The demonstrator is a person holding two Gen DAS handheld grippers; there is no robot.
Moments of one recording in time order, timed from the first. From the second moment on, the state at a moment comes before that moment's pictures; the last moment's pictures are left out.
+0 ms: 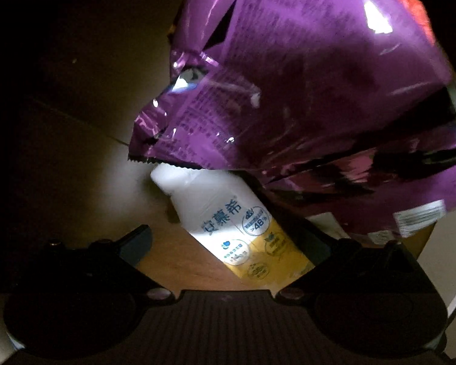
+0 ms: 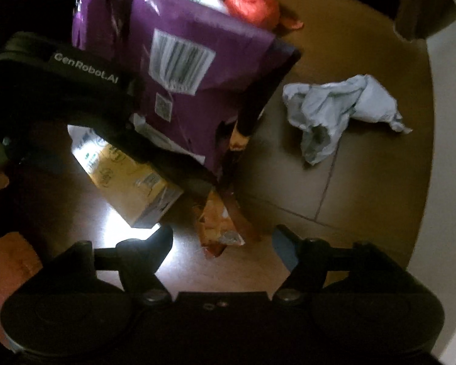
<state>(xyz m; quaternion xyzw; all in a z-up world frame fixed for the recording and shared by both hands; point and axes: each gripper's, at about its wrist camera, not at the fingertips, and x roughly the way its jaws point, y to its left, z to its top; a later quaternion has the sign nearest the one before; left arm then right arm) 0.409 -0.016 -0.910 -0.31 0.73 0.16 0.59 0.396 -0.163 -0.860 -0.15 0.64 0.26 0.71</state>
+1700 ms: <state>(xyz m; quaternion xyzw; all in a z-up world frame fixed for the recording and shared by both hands) 0.430 0.039 -0.315 -0.26 0.60 0.05 0.75 0.410 -0.165 -0.278 -0.03 0.46 0.26 0.85</state>
